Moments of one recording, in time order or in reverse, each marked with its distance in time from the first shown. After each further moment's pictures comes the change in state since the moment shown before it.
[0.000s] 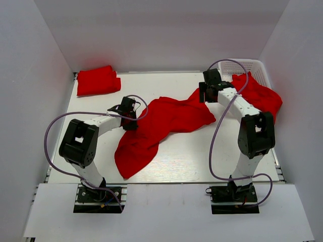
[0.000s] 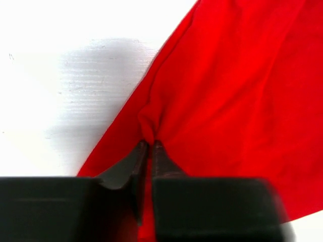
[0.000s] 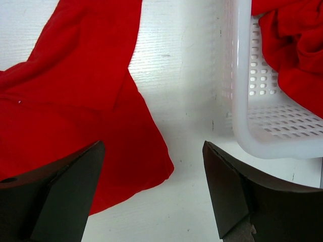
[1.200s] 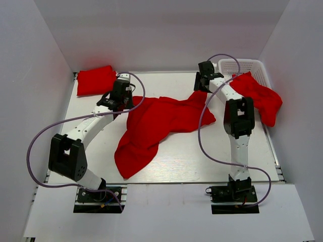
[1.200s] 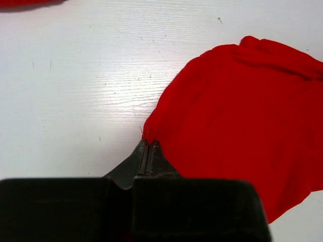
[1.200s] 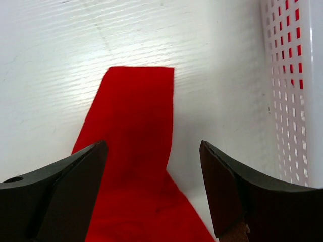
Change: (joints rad) left arm 0.000 -0.190 0.195 -0.008 -0.182 0.141; right arm -0.037 0.420 0.427 0.024 -0.027 0.143
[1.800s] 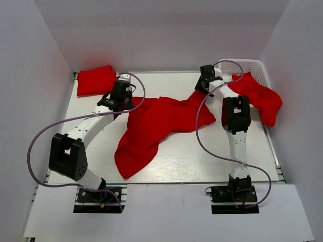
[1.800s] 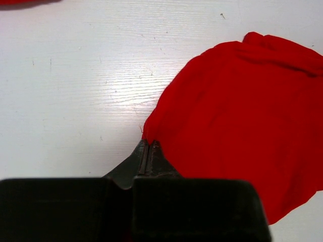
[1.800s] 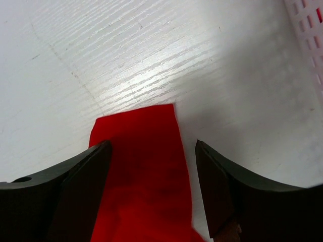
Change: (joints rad) left arm 0.000 0.008 -0.003 0.000 -0.003 0.011; right arm -0.050 0.161 0.067 0.102 -0.008 0.243
